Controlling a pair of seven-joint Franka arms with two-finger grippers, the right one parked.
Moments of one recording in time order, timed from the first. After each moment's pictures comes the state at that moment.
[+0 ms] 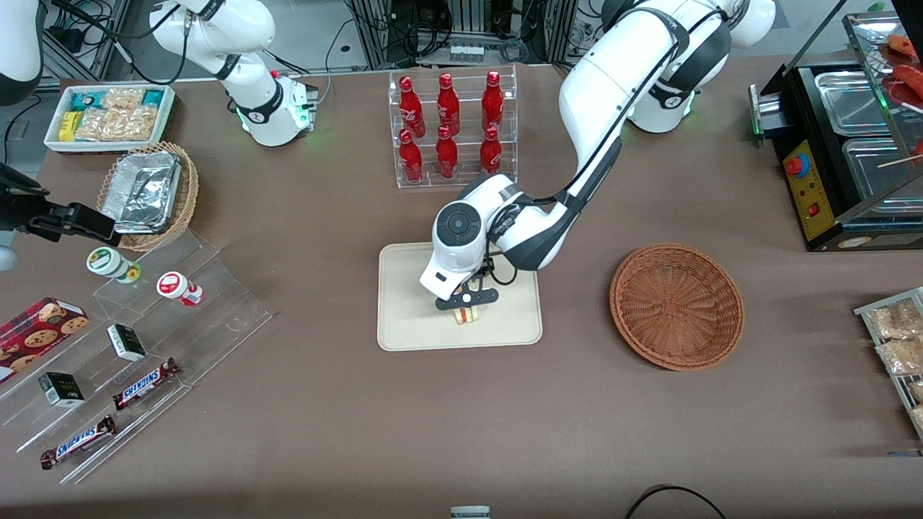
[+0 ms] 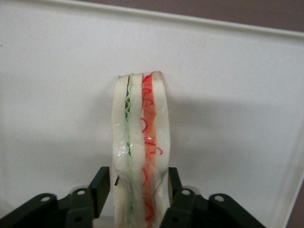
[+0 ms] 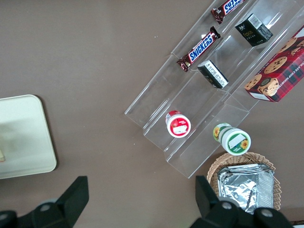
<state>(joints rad) -0.61 0.85 -0.25 -1.29 0.11 2.09 -1.00</state>
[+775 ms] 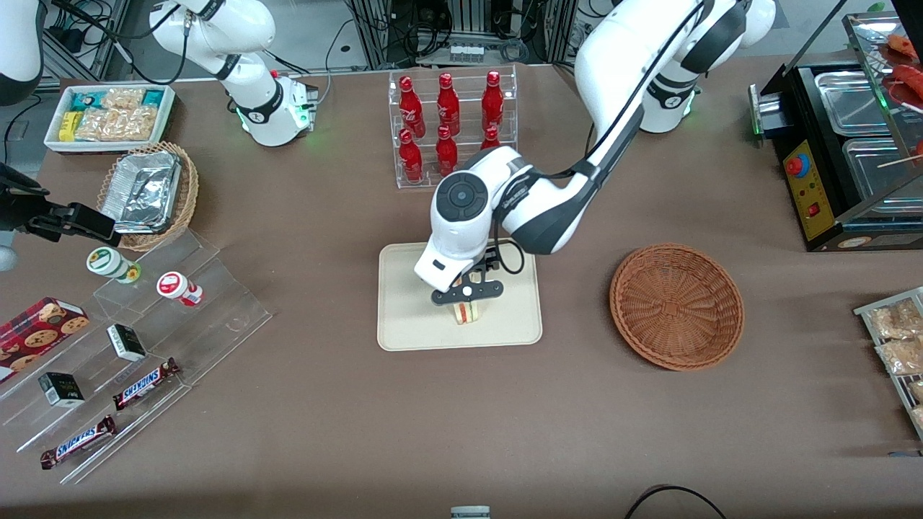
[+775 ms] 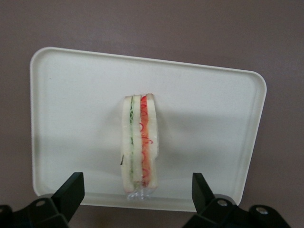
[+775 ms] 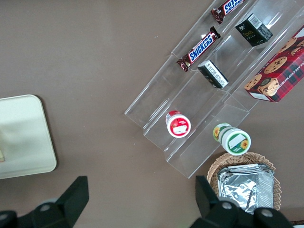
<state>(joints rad) -0.59 0.73 -0.25 -1.22 0.11 1.94 -0.95</state>
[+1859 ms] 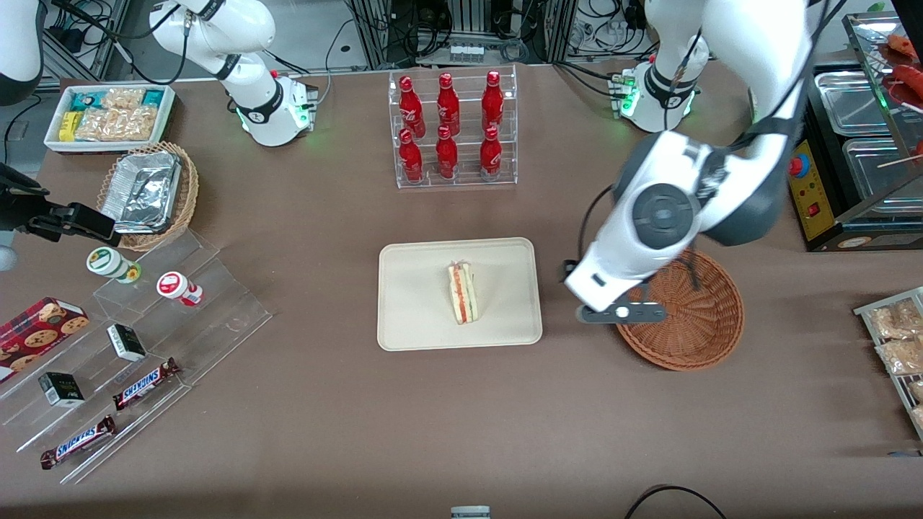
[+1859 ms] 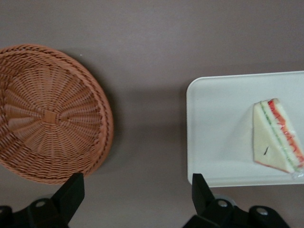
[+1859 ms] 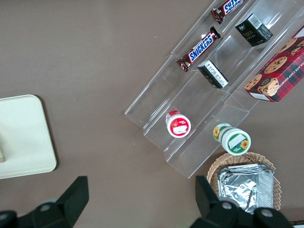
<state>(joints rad) -0.21 0.38 -0.25 -1.52 0.06 1.75 -0.41</state>
